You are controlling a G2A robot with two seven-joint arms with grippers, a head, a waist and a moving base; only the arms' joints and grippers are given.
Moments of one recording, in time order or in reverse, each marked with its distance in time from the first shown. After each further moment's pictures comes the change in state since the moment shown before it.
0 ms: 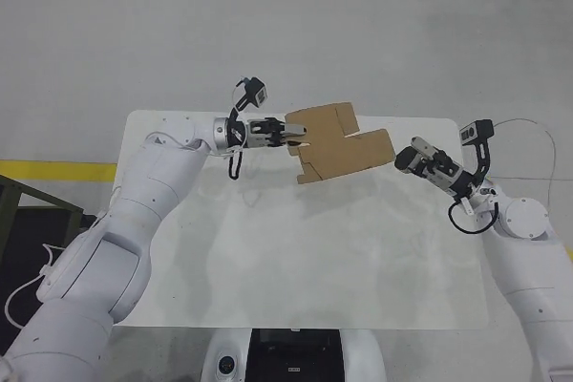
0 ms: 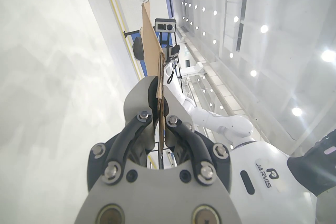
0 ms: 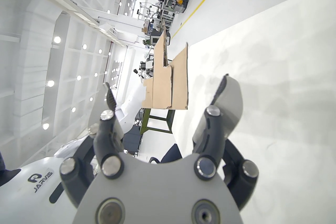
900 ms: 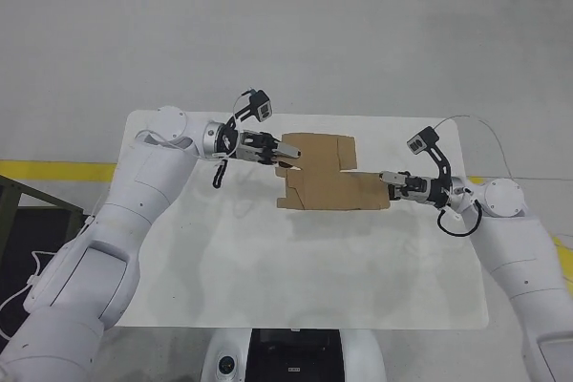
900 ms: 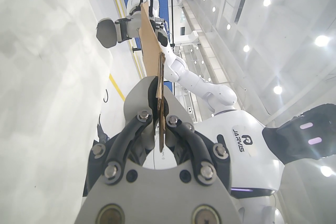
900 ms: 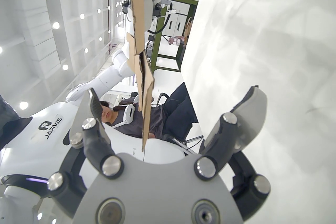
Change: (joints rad) left arm 0.060 0.054 -0.044 -0.168 -0.023 0.194 -0.196; right arm 0.179 -0.029 -0.239 0.146 0.126 0.003 0.394
